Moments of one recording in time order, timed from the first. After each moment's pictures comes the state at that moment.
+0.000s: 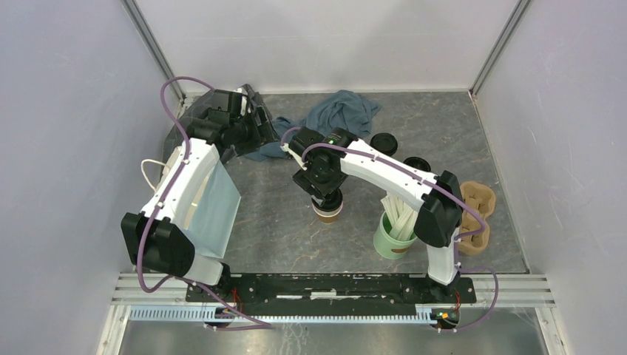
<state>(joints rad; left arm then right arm) -0.24 1.46 1.41 -0.75 0.14 -0.55 0.93 1.93 1.85 -1.22 0.09 0.09</state>
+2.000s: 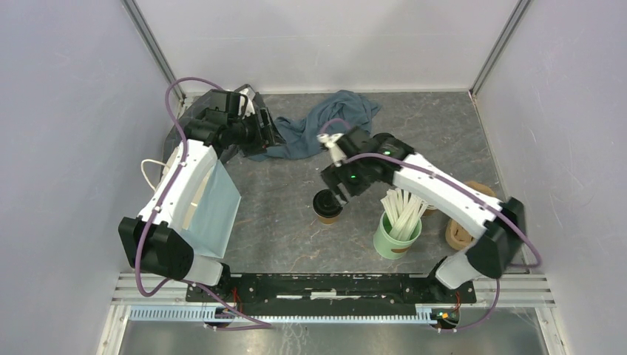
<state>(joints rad) -0.24 1.44 1.43 -0.79 0.27 -0.50 0.85 1.59 1.49 -1.00 0.00 0.11</state>
